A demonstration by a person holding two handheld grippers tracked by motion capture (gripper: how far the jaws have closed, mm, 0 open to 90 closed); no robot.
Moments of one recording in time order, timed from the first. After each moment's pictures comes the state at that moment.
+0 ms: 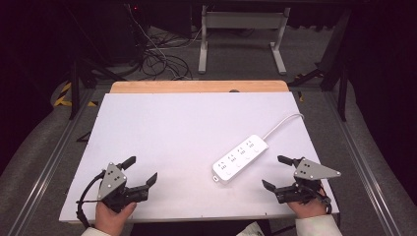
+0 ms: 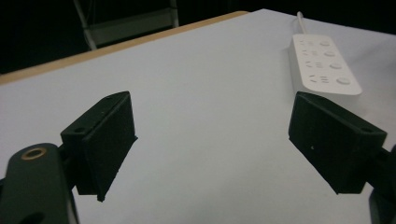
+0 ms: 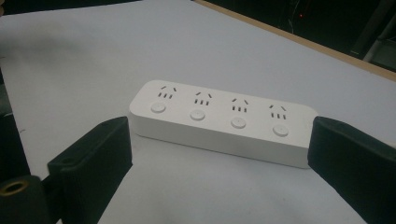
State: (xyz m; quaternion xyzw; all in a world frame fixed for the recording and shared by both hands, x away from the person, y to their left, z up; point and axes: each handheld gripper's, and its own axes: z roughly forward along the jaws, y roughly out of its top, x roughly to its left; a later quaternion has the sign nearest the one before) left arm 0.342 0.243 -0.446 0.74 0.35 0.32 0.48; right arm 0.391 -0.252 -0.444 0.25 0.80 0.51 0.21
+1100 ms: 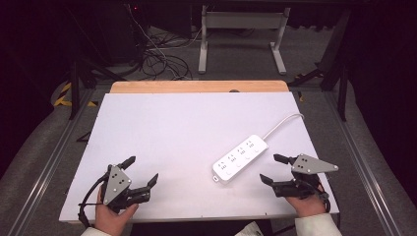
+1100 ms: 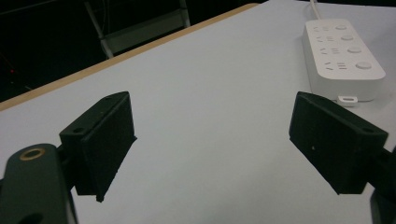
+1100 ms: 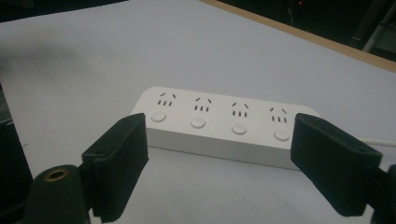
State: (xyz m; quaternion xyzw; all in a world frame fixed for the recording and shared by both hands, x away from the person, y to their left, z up) left arm 0.340 0.239 -0.446 0.74 0.35 0.34 0.47; right arm 0.397 -0.244 -0.430 0.27 0.80 0.49 0.20
